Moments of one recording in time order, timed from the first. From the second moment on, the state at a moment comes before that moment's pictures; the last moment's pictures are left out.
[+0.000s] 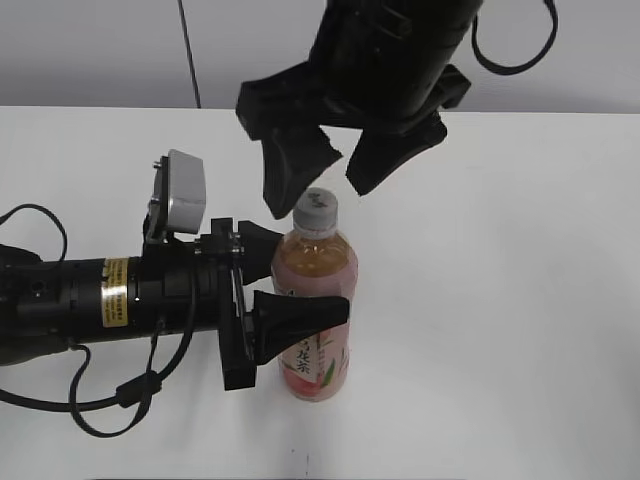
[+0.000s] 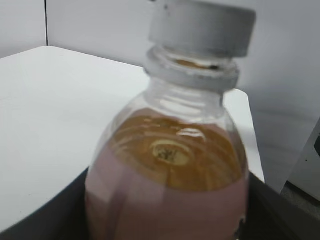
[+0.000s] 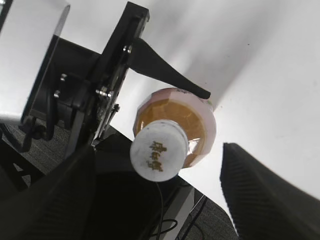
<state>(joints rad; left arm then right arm) -0.44 1.93 -0.59 1.03 -1.24 -0.43 0.75 1.75 -1.62 0.22 1.22 0.04</state>
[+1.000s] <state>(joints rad) -0.44 1.93 -0.59 1.03 -1.24 -0.43 0.77 1.79 -1.62 0.19 1.22 0.00</state>
